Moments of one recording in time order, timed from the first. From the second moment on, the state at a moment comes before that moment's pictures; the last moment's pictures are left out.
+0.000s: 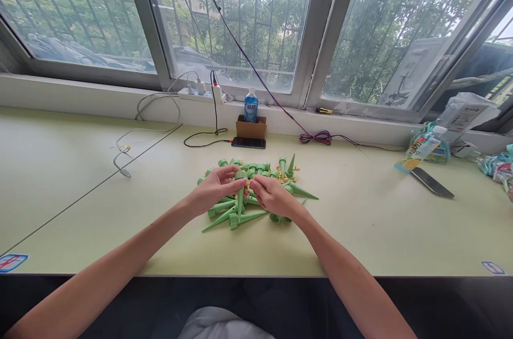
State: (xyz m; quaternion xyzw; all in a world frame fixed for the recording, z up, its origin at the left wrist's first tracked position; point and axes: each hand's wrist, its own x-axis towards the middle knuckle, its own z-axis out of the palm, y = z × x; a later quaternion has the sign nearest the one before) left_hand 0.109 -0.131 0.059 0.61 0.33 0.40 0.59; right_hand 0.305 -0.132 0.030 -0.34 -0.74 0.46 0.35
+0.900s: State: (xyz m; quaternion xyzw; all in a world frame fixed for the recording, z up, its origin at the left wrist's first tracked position) left_hand 0.109 -0.128 0.046 0.71 0.30 0.42 0.48; right_hand 0.305 -0.128 0.026 -0.32 -0.69 0.54 0.36
